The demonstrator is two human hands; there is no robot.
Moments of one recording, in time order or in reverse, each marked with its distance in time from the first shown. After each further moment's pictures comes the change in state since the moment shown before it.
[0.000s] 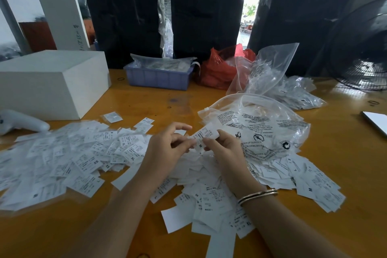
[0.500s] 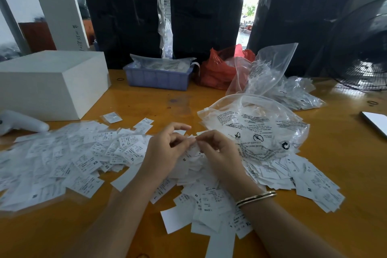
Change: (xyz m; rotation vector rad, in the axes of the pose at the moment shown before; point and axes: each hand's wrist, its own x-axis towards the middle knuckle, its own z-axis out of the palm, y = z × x) left_hand 0.000 -0.002 0.003 -0.091 0.011 -0.033; right_hand -0.002 -0.001 0.006 -0.239 -0.012 -0.177
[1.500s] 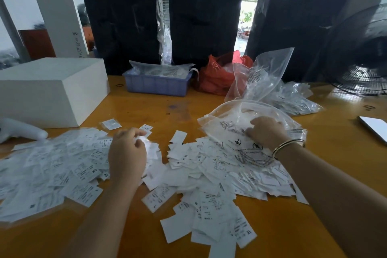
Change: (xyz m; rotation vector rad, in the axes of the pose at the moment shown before) left_hand 0.010 -0.030 -0.039 0.577 0.474 -0.219; right_hand 0.100 0.032 -0.111 -1.233 -0.107 0.380
